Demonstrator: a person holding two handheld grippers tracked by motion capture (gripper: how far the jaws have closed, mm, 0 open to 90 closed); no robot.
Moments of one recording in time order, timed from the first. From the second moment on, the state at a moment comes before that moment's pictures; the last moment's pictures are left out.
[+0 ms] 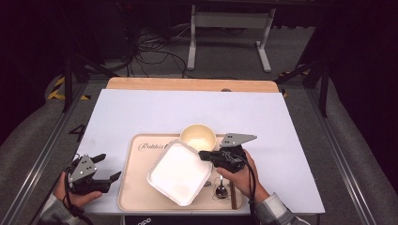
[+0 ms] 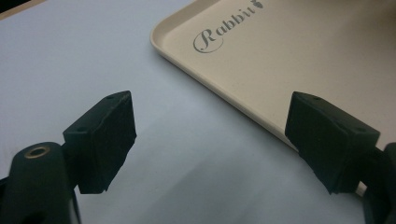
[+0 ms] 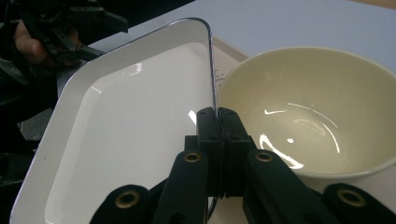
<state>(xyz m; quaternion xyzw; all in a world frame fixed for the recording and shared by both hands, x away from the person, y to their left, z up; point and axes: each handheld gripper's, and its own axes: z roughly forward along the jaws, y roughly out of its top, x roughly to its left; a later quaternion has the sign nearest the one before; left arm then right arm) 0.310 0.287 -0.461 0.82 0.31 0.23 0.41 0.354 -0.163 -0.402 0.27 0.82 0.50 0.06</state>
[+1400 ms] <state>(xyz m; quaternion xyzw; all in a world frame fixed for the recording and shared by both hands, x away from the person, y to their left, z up) 0.309 0.286 -0.461 0.83 0.31 0.23 0.41 0.351 -0.140 -0.436 0.26 0.85 0.44 0.08</state>
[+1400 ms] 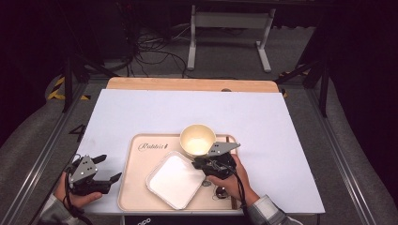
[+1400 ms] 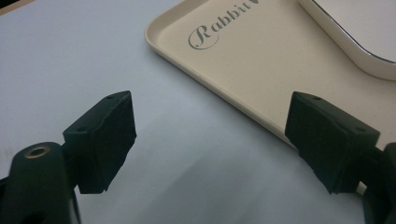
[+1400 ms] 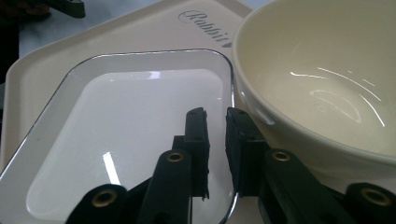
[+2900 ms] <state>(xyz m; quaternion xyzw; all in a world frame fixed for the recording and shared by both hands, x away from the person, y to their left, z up) 0.309 0.285 -0.462 0.83 0.31 0.23 0.40 0.292 -0.129 -0.437 0.14 0.92 0.35 0.01</state>
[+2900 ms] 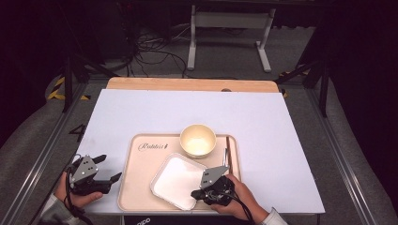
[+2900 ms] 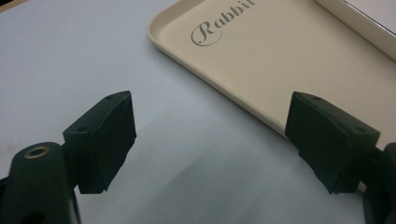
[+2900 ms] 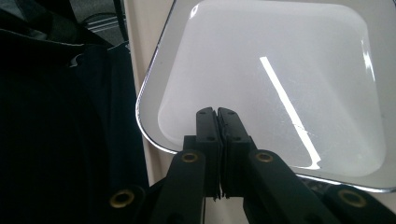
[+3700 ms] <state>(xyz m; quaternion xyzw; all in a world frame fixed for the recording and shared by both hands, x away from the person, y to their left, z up) 0.310 0.285 -0.464 0.83 0.32 0.23 0.40 0.290 -0.091 -0.421 0.10 0.93 0.34 0.04</state>
